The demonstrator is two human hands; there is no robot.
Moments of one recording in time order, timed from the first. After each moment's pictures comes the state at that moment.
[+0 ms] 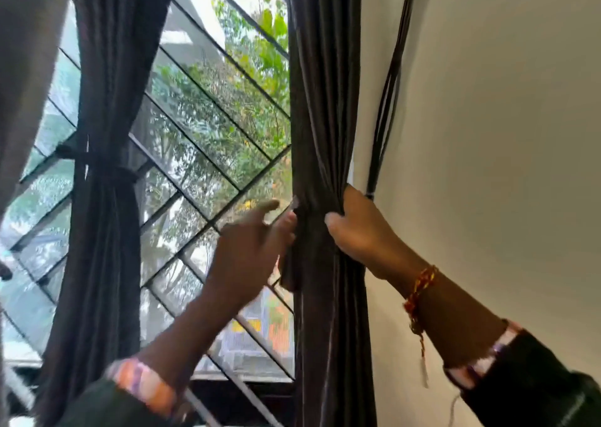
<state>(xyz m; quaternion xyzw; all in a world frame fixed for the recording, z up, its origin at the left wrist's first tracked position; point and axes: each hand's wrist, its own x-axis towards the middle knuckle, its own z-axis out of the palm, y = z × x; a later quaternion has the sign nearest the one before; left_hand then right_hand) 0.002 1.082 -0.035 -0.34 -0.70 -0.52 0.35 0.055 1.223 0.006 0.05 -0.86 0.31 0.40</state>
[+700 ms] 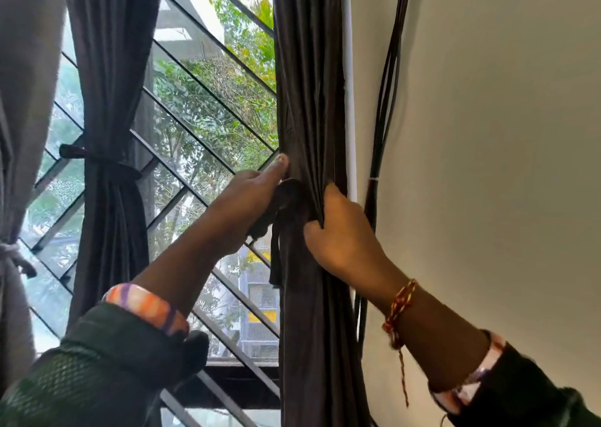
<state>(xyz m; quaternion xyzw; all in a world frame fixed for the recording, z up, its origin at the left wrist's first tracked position) 0.016 1.080 0.019 -0.31 -0.71 -0.61 0.14 0.056 1.200 -0.021 0.08 -0.85 0.27 0.44</state>
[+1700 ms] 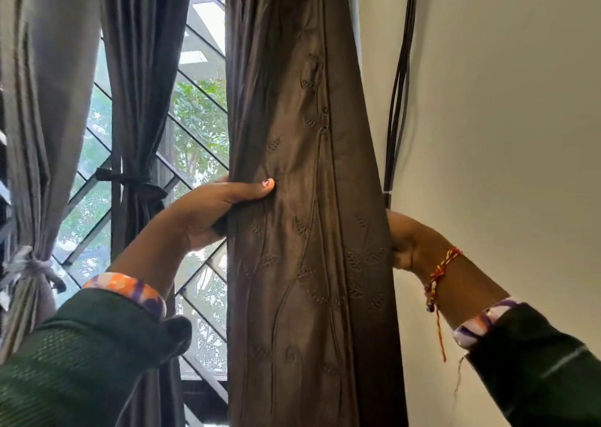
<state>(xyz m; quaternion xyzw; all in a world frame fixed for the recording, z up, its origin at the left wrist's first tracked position) 0.017 1.026 0.037 -0.33 -0.65 -0.68 0.01 0.052 1.249 0.010 0.17 -0.72 0.67 0.07</state>
